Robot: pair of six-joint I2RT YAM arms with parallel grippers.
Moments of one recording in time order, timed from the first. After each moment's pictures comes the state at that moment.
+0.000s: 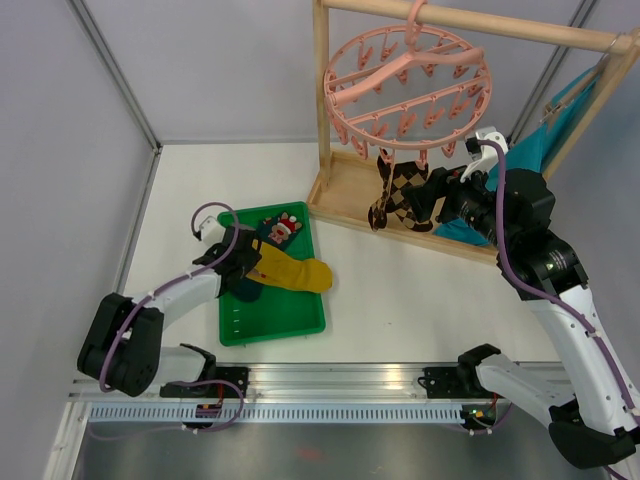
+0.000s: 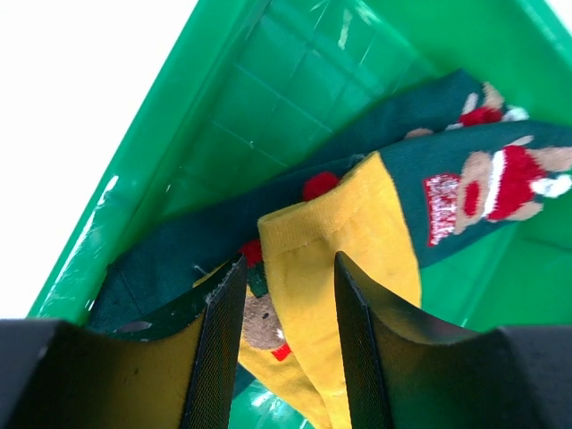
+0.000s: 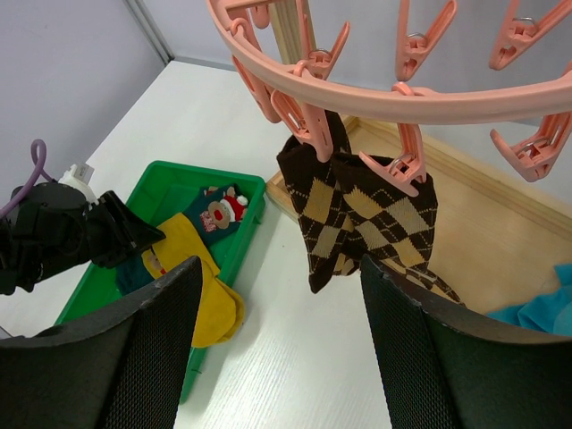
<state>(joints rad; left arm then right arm) -0.38 1.31 0.59 -0.15 -0.44 -1.05 0.40 0.95 1.31 -0.54 -0.12 0.22</state>
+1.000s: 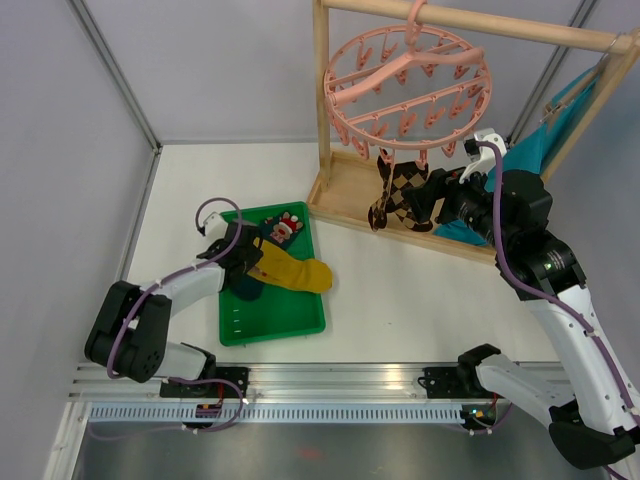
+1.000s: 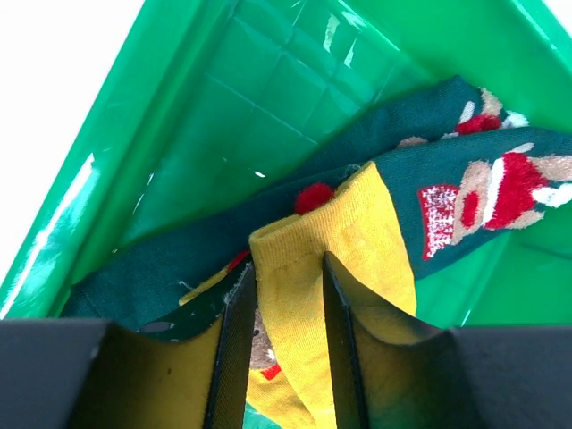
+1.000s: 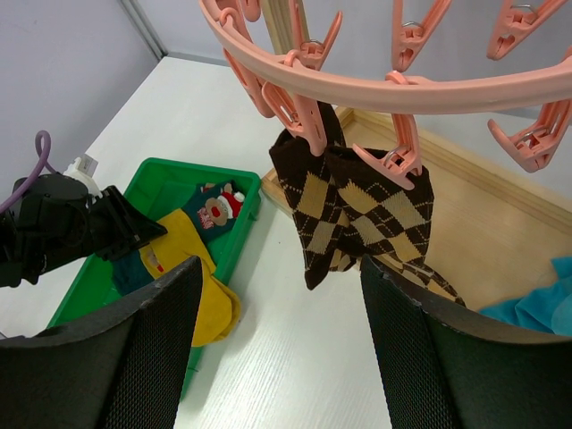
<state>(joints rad) -0.37 1.39 0.62 -0.09 -0.41 -1.03 0.40 0.94 1.30 -0.54 -0.11 0.22</state>
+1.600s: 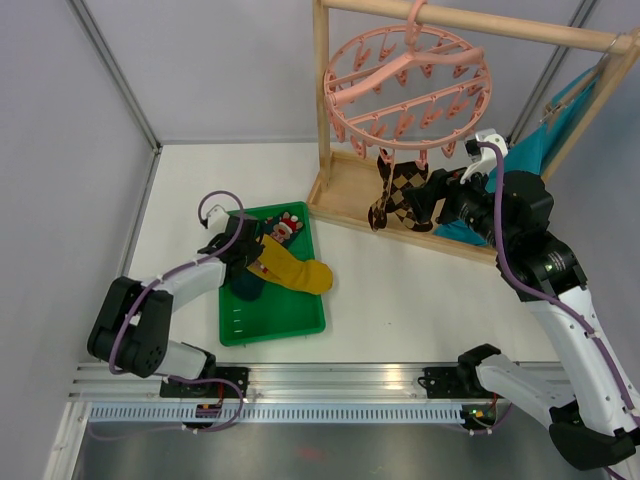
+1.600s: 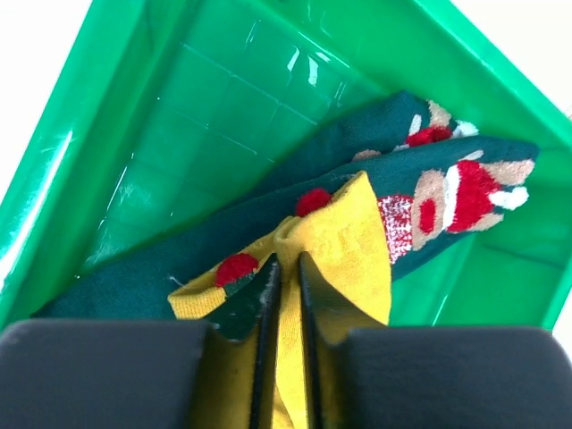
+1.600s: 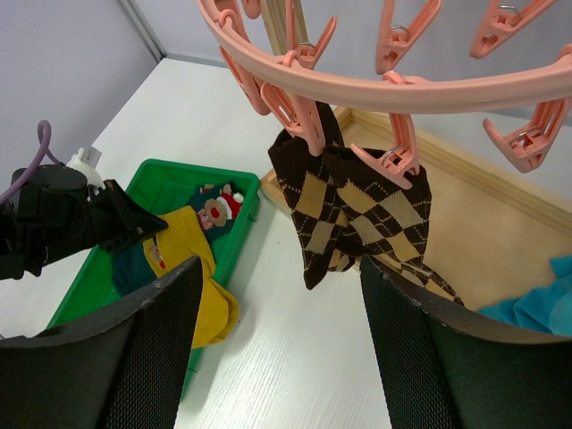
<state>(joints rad) -0.37 1.42 0.66 -0.07 -0.39 -0.99 0.40 0.94 1.30 -0.54 -0.11 0.22</state>
